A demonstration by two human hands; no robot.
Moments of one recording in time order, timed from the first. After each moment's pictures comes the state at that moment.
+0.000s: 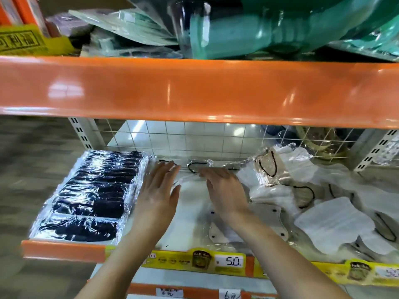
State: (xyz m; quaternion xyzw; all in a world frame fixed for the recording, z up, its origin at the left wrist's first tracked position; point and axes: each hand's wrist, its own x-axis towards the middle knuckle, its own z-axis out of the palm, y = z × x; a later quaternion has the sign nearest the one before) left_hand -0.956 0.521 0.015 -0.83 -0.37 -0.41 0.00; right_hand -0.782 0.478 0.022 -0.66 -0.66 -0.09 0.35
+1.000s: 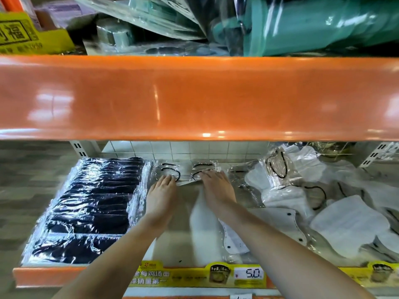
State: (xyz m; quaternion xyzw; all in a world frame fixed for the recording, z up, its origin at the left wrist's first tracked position) left_hand -0.944 0.613 -0.042 -0.85 -0.51 -0.08 -0.03; right_hand -0.788 0.551 -0.029 -0.76 -0.63 0.01 0.15
